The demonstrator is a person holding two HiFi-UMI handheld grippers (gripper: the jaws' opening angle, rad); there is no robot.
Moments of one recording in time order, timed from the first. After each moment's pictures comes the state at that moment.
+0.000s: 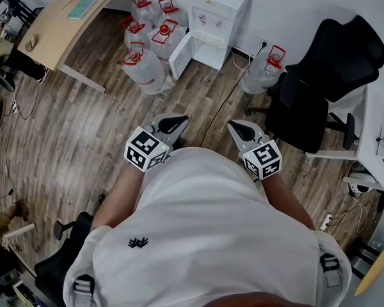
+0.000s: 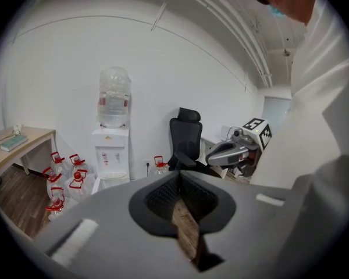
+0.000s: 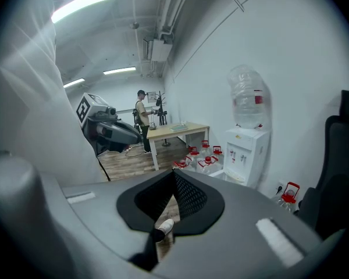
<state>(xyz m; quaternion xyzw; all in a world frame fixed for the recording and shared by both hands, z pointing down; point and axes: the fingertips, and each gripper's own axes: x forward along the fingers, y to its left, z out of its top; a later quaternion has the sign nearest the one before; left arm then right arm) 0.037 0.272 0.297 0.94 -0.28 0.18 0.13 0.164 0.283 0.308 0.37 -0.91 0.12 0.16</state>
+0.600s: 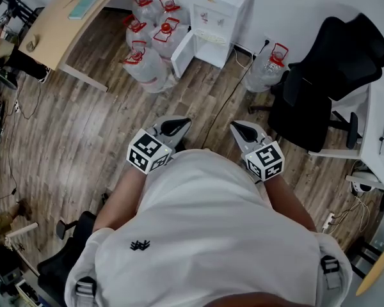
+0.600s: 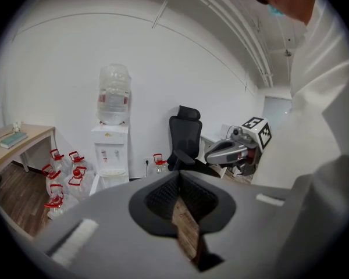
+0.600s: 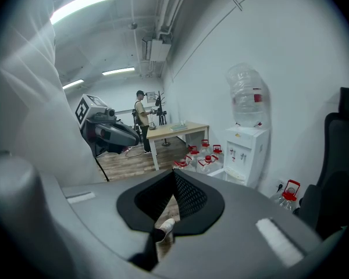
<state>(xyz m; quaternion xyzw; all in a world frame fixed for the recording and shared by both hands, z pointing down) 0.037 0.277 0.304 0.93 -0.27 0.19 0.14 0.164 0.284 0.311 0.37 -0.91 0.13 0.16</state>
